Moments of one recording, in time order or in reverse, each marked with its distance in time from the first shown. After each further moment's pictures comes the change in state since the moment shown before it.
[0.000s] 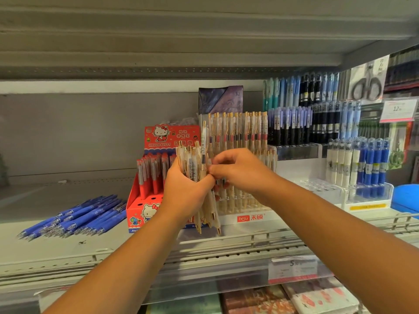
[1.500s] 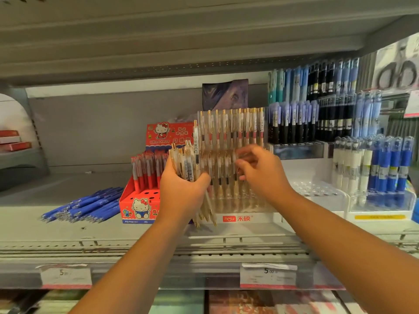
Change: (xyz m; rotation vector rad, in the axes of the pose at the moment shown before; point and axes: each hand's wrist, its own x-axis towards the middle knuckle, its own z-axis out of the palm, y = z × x) left_hand -0.016 0.011 0.050 0.206 0.296 0.051; right_hand 0.020 0.083 -0.059 -0.003 0.220 -0.219
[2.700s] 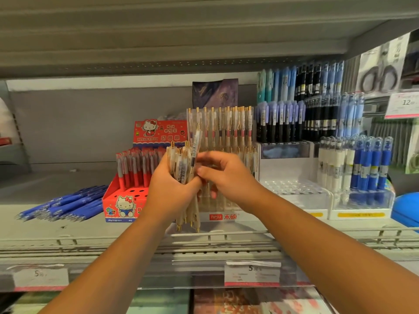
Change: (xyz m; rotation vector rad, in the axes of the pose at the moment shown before) left_hand -0.001 -0.005 -0.001 -0.065 -0.183 0.048; right_hand -0.022 -0.040 0.020 0.371 -0.359 0.069
